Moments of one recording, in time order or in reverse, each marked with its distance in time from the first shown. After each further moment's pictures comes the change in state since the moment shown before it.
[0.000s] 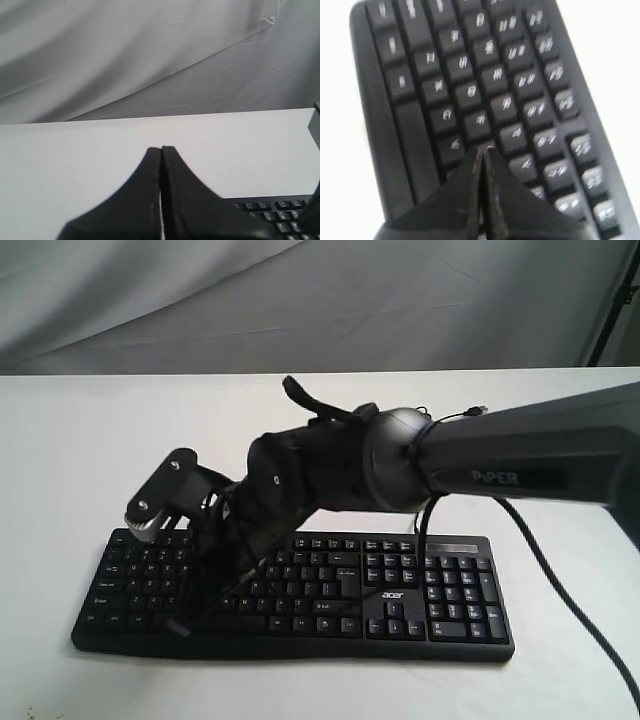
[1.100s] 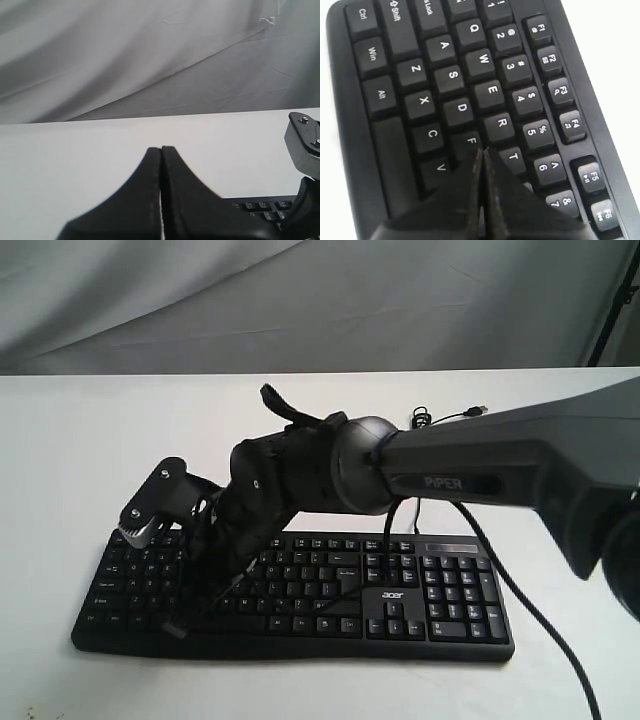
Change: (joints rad) left arm 0.000 0.000 0.000 0.000 0.000 0.000; right arm 0.000 0.093 -0.095 -0.022 0.038 0.000
